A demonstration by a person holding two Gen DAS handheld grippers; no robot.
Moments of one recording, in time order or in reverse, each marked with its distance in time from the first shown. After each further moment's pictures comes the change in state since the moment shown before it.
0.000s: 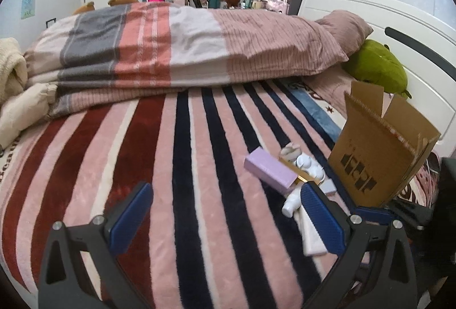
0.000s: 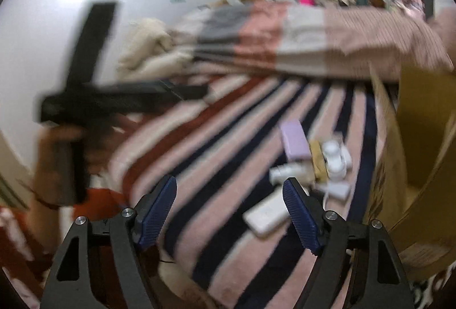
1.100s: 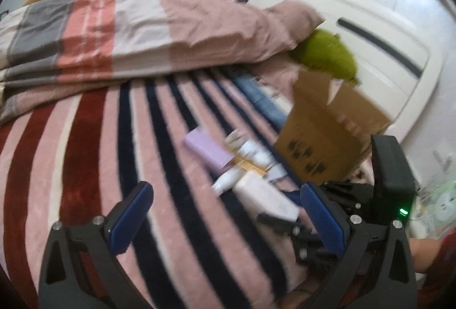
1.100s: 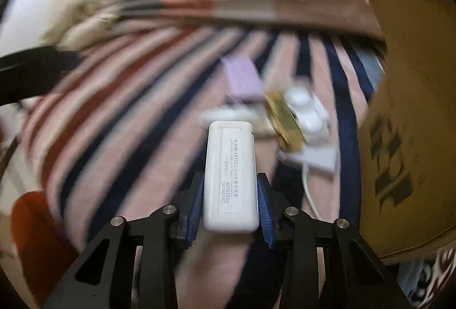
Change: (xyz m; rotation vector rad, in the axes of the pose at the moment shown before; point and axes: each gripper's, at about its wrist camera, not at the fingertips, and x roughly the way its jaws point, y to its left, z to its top) left arm -0.003 -0.012 0.018 0.043 0.066 -0.343; right arm 0.046 0.004 0.013 0.014 0.117 -0.204
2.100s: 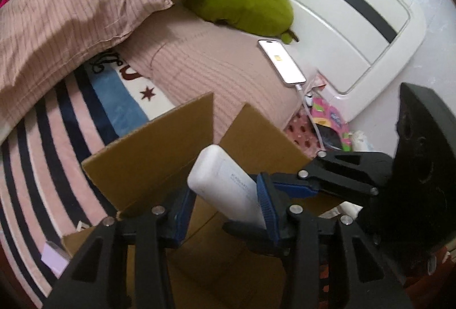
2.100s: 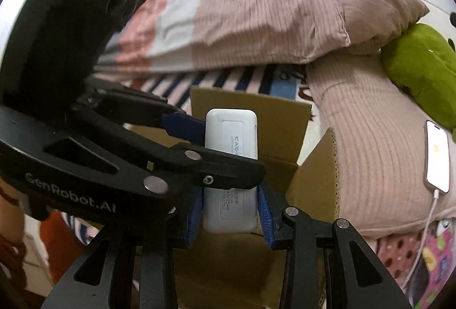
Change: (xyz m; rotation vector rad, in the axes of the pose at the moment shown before) left arm 0.191 -0.199 0.148 0.192 0.390 -0.275; right arm -0.101 -0.210 0.072 0.139 0.091 -0.073
